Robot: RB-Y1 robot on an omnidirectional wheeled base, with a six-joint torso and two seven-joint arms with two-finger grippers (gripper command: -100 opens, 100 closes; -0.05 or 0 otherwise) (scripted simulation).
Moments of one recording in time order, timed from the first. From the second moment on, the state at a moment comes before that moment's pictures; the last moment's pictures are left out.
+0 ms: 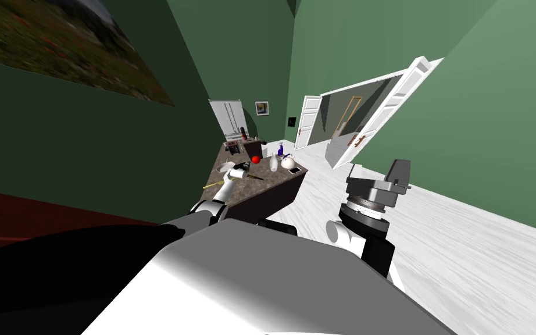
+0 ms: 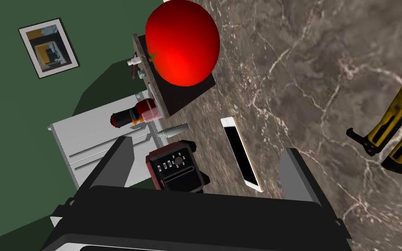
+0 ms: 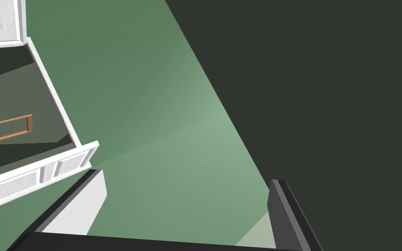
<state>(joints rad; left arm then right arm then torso) -0.41 0.44 0.05 -1.31 0.21 0.63 -0.04 0.47 0.03 -0.03 -2.30 -0.08 -0.56 0.04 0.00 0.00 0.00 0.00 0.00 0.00</state>
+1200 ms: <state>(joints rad) -0.63 0.51 0.05 -0.98 0.29 0.90 -0.04 0.47 0.03 -0.03 -2.30 -0.08 -0.56 0.04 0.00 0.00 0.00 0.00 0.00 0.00</state>
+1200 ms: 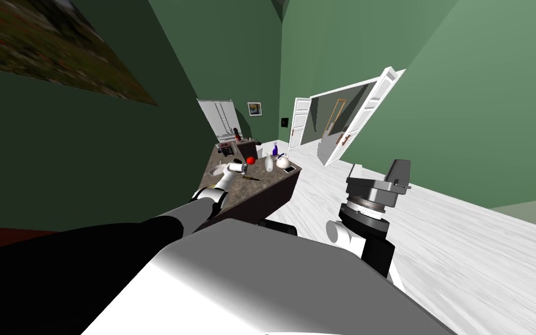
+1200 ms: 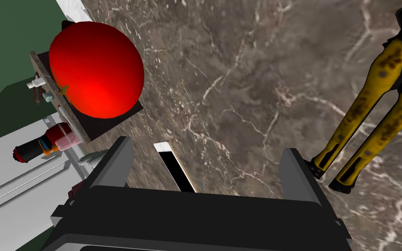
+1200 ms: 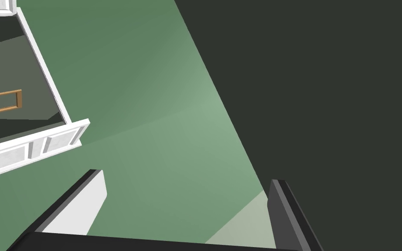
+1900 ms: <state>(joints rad) -0.76 0.56 0.05 -0.79 0.34 1.08 -0.03 0.47 0.03 -0.03 -2.30 -0.08 -0.56 0.04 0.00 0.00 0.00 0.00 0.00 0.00</state>
